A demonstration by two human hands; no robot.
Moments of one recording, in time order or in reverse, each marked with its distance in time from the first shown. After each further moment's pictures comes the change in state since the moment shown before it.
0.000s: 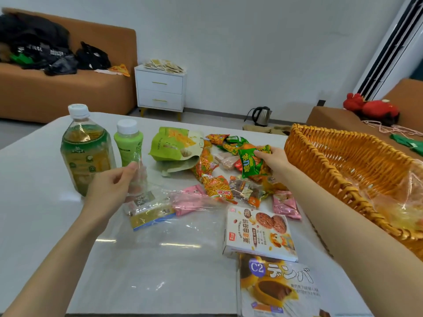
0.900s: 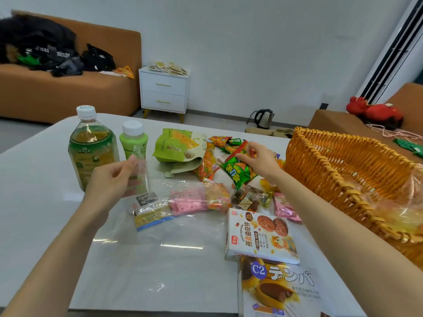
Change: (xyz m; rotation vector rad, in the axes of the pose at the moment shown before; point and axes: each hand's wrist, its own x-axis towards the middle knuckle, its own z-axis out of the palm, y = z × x) left_hand 0.010 -0.003 0.001 -0.056 0.024 -0.029; right_hand -0.002 0.002 0.034 -0.513 -0.159 -0.460
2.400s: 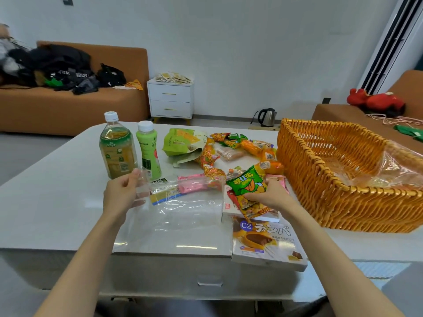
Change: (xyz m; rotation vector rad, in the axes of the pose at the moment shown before) left_hand -0.067 -0.011 -0.021 0.013 0.069 -0.111; right_hand -0.181 -0.032 -0.036 0.255 -0.151 0.433
